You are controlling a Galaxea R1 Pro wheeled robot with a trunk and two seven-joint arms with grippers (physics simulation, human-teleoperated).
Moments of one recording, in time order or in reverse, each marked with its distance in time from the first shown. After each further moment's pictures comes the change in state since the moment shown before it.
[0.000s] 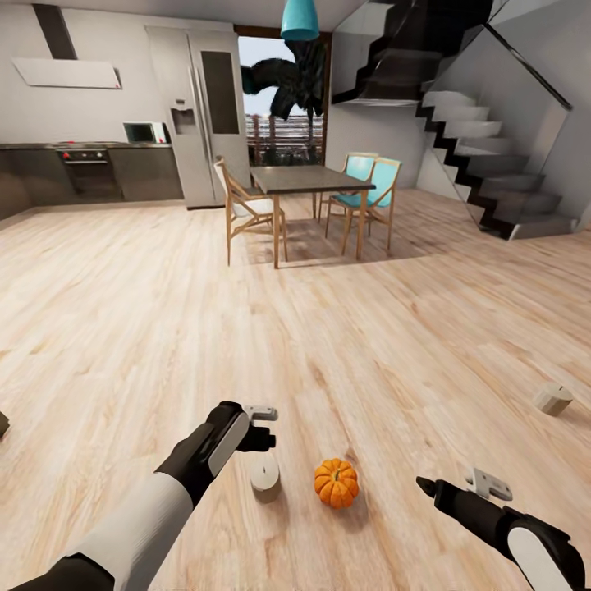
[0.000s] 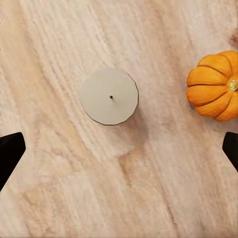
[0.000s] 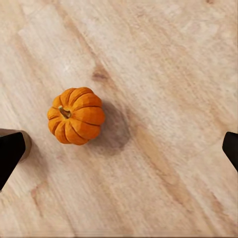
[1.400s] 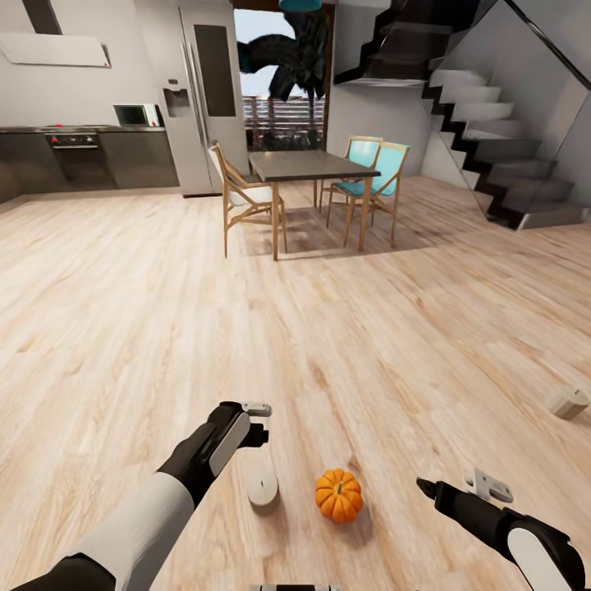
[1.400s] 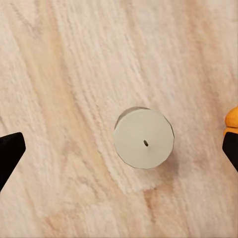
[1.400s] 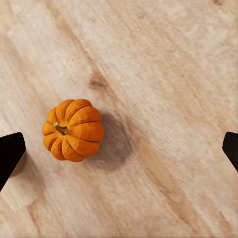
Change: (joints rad) left arm 0.000 -0.006 0.000 -0.001 0.009 -0.055 0.138; right arm 0.000 0.000 0.000 0.010 0.000 0.001 0.000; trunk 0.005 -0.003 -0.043
